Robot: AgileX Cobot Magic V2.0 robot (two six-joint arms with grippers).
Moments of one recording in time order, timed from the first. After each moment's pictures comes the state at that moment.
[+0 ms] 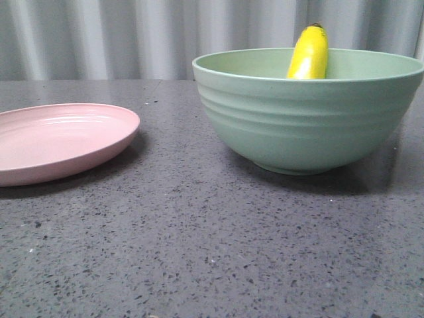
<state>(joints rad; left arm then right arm) 0.01 0.00 0.00 -0.04 0.08 0.06 0.30 0.21 -0.33 0.10 0.24 -0.07</state>
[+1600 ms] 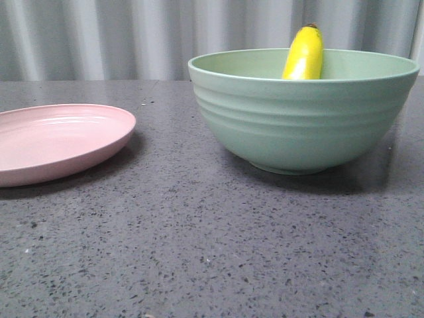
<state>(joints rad) 0.01 0.00 0.00 -0.03 0.32 0.06 0.17 0.20 -0.05 0.03 -0.25 -0.01</state>
